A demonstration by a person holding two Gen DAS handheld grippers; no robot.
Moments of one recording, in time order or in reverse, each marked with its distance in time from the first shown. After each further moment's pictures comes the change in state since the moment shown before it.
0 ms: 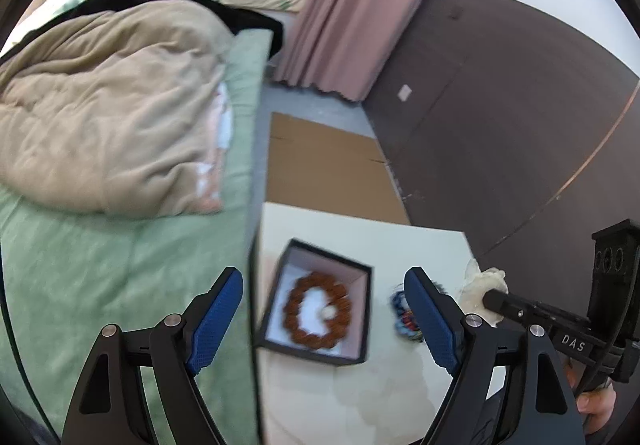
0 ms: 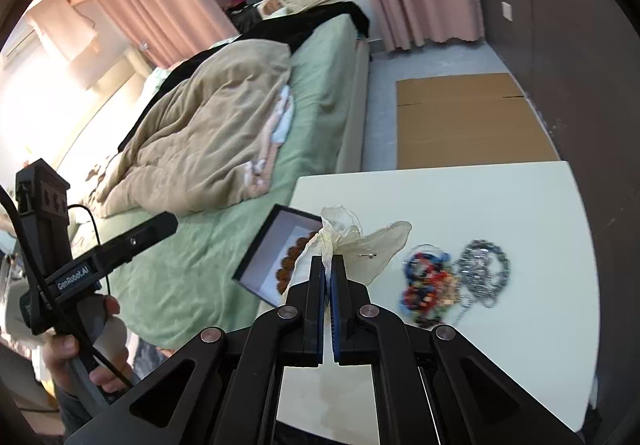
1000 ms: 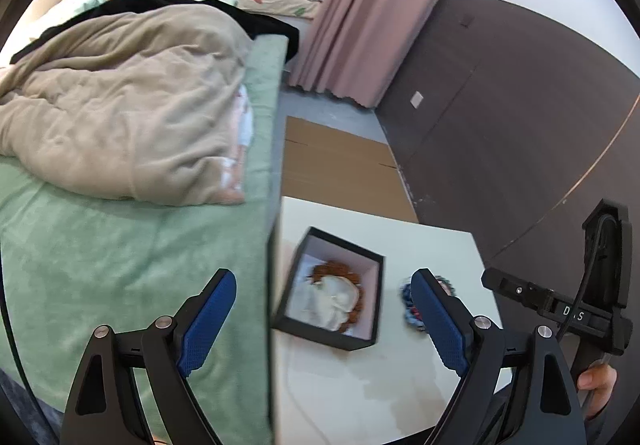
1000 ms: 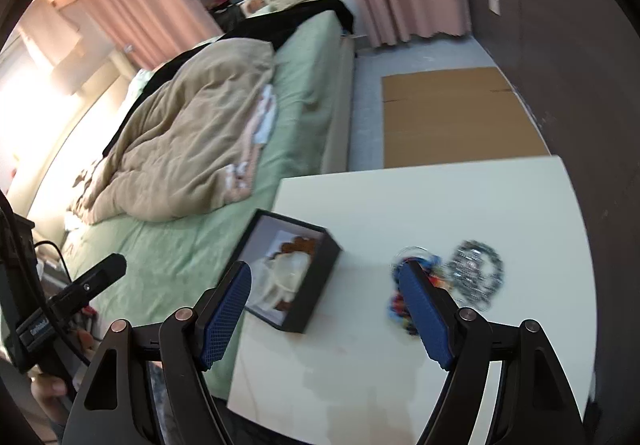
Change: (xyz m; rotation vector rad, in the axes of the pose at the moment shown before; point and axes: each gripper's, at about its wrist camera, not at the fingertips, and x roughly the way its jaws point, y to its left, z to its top) left arm -0.018 -0.005 -0.015 -0.016 -0.022 0.032; right arm 0.004 -0.019 0.003 0.058 0.005 -0.055
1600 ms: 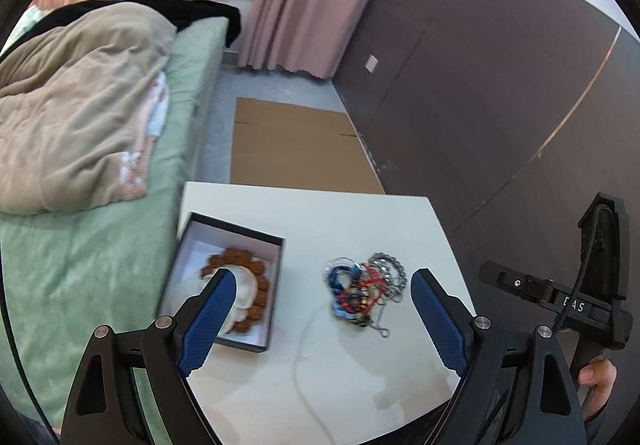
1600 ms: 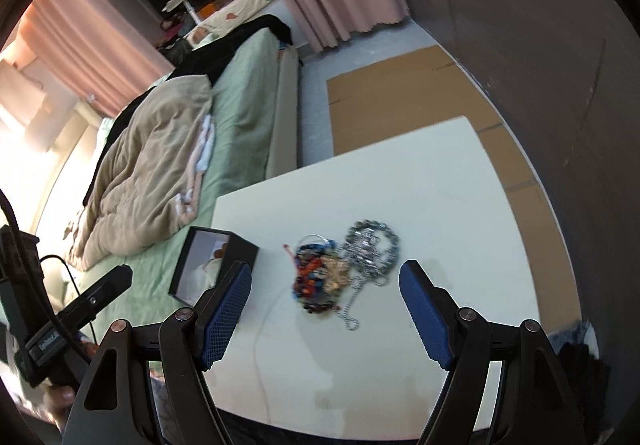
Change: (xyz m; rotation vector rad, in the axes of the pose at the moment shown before) left arm 0.054 -0.100 -0.011 0.125 0.096 -0.078; right arm -0.040 -0.103 -0.016 0.187 -0.027 -0.045
